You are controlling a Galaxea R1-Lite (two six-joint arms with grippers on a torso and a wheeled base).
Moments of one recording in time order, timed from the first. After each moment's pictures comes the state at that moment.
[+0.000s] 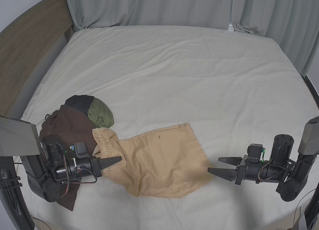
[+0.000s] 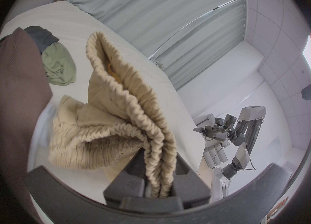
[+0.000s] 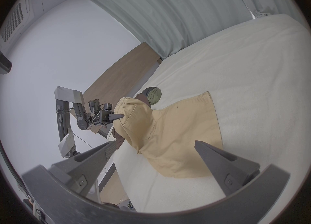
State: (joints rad) left arm -0.17 2.14 -0.29 -1.55 -0.78 -0.42; right arm 0.34 2.03 -0.18 -1.54 0.63 0.30
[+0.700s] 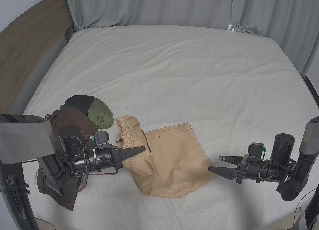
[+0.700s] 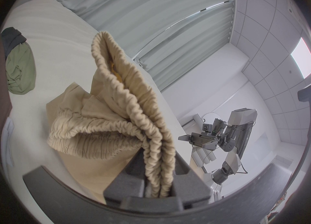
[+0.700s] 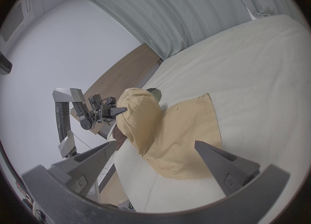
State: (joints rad) left arm -0.33 2.18 -0.49 -1.54 -0.76 -0.53; right arm 0.33 2.02 -0.18 -1.54 0.63 0.31
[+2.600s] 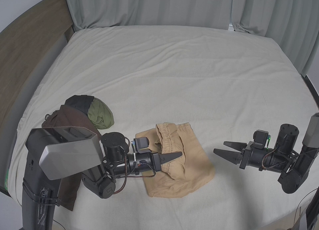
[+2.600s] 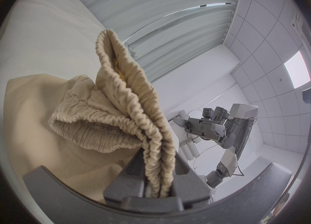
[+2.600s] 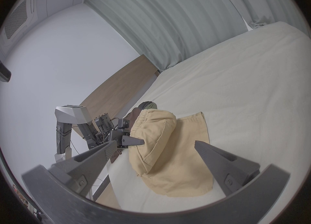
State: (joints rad) left arm -0.53 2.46 -0.84 -1.55 -0.74 -0.67; right arm 0.27 2.00 -0.27 -1.54 0.63 0.34
